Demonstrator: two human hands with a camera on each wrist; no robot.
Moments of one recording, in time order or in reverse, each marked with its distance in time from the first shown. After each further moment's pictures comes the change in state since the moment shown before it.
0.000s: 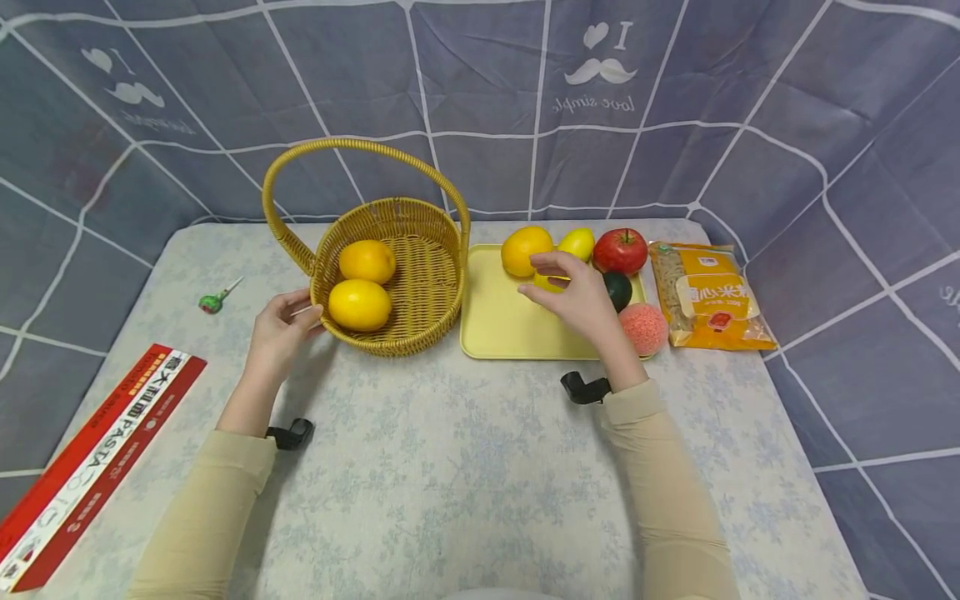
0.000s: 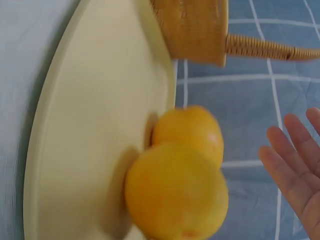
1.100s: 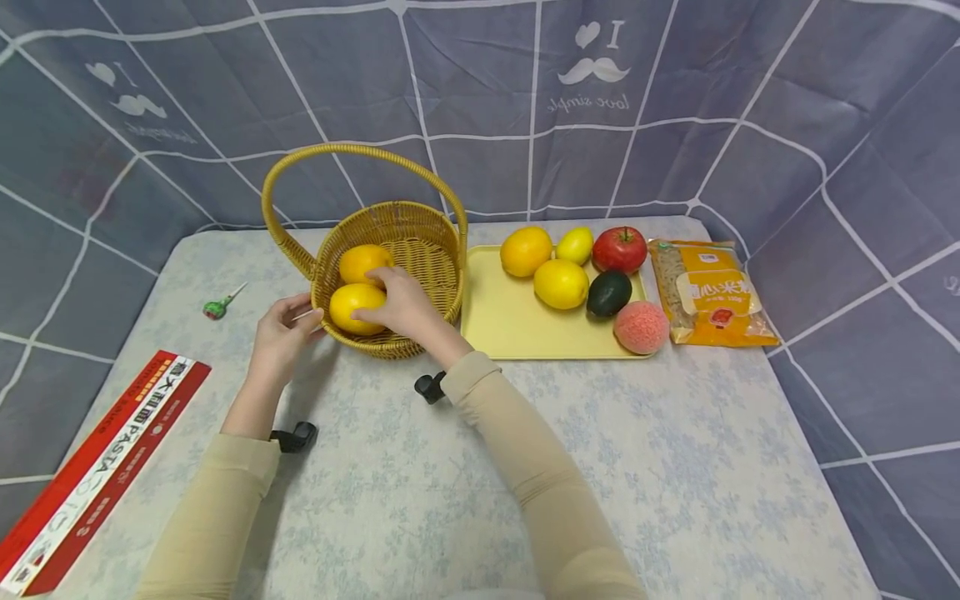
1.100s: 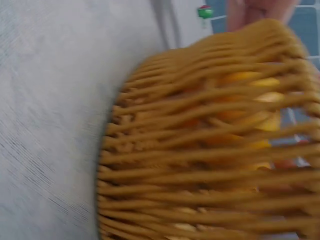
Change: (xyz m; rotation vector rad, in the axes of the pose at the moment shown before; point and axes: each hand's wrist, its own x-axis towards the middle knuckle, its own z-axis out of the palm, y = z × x) left_hand 0.001 -0.001 0.003 0.011 0.028 -0.008; right_hand 0.057 -0.078 0.179 -0.181 -0.291 -0.080
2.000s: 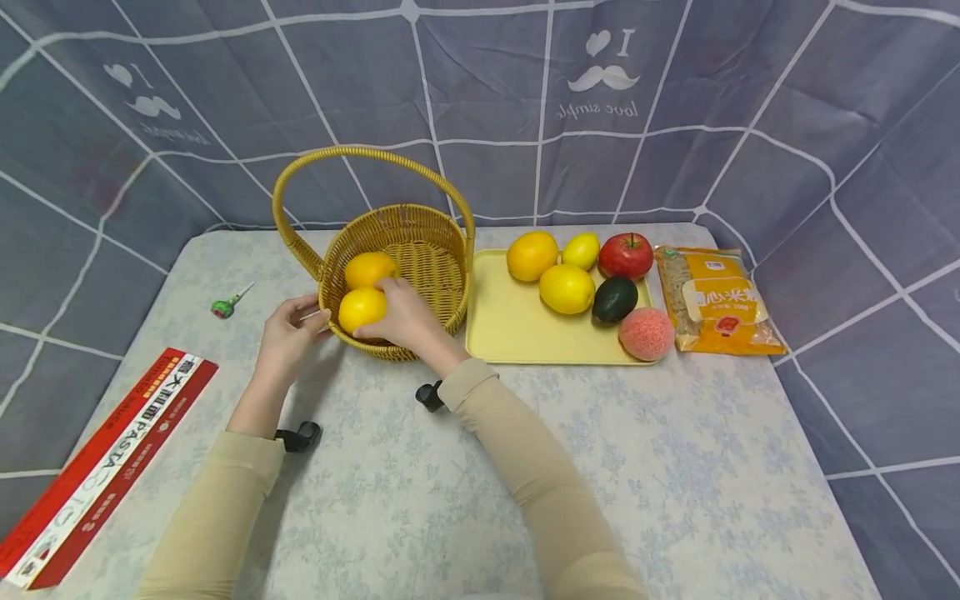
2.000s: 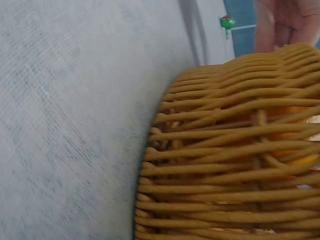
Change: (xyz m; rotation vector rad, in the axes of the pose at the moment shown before) left_hand -0.001 0.001 -0.003 -0.020 -0.026 0.008; right_hand 0.001 0.000 0.017 -0.080 -0.021 0.030
